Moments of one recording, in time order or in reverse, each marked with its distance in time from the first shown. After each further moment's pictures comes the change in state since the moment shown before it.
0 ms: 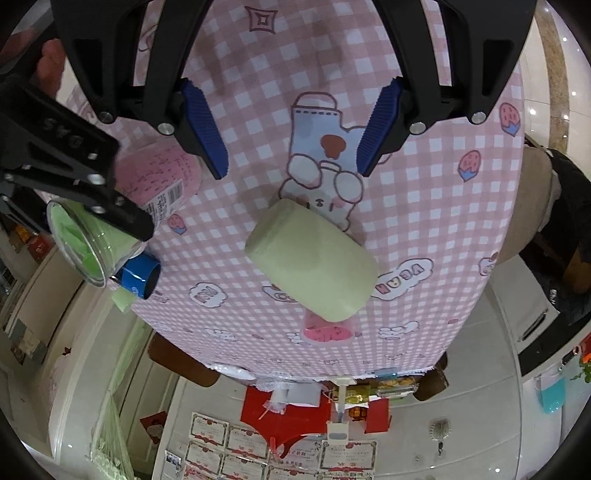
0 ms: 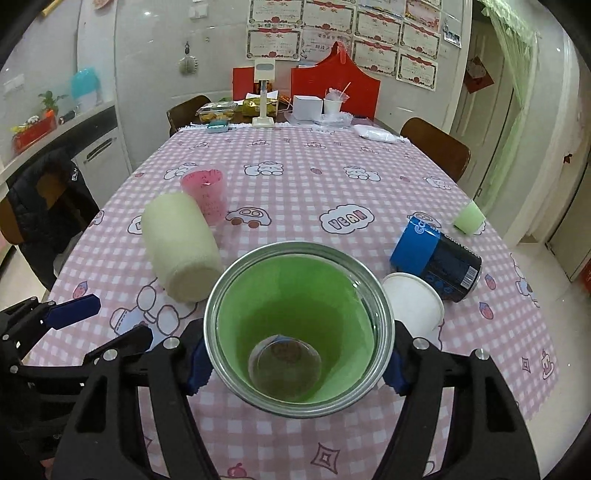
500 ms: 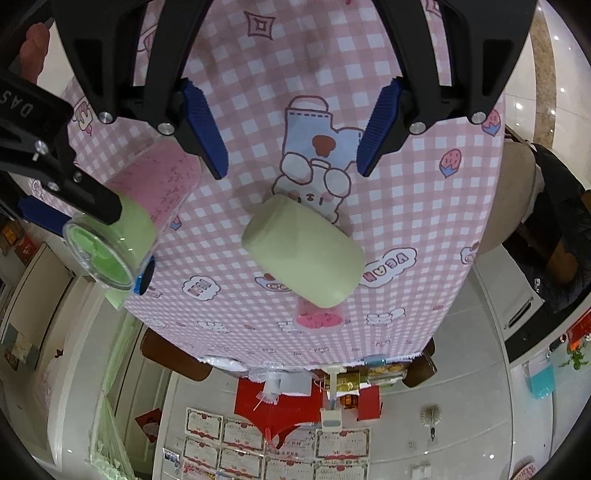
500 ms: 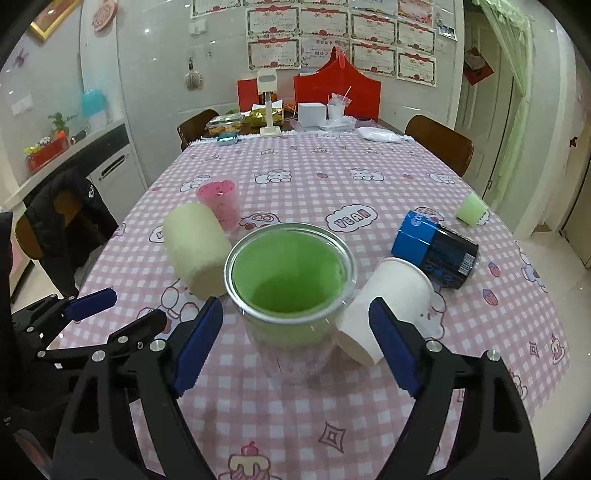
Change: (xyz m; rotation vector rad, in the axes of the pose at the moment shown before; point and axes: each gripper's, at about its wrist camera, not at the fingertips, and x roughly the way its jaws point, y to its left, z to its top) left arm -0.020 -0.011 -0.003 0.021 -0.044 0.059; right arm -0.035 -0.012 -0.012 0.049 -0.043 0.040
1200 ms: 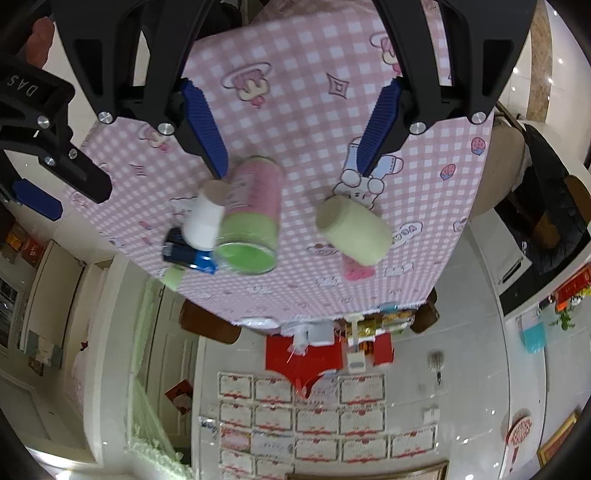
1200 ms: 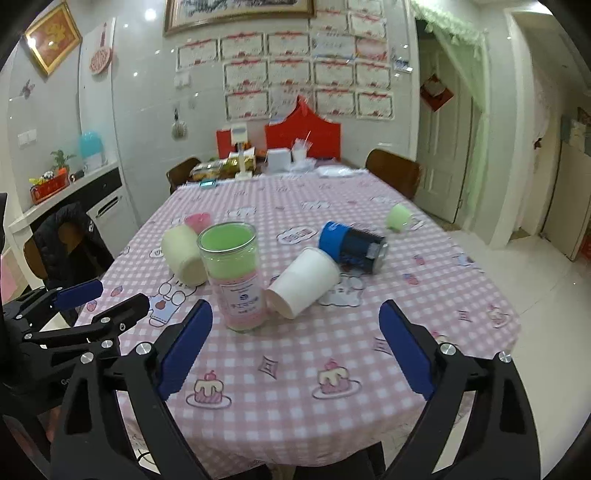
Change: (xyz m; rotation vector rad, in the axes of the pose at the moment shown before) left arm -0.111 -0.082 -0.049 0.082 -0.193 0.001; right arm -0.129 -0.052 -0.070 0.066 -0.203 -0.063
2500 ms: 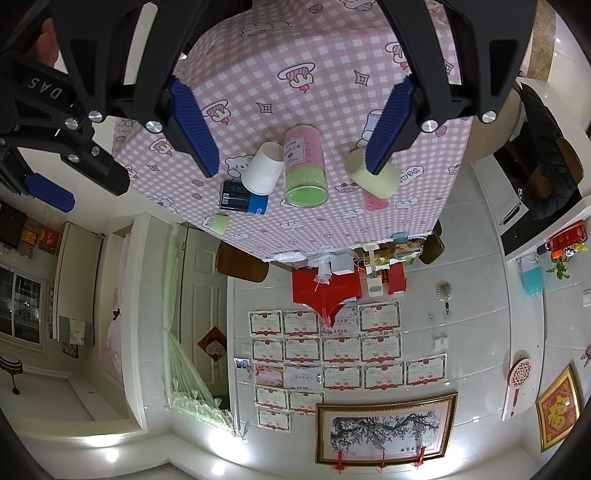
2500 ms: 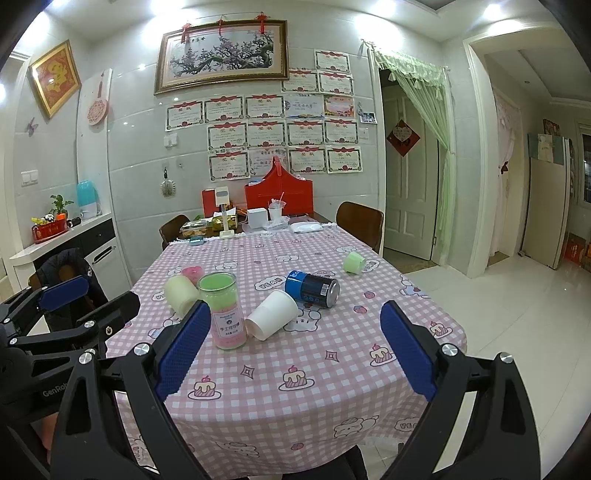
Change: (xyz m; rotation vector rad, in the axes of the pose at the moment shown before) left arm -0.118 -0.052 -0.011 0.064 -0.247 -0.040; right arm -0.097 -0.024 -0.012 0.040 -0.201 -0.055
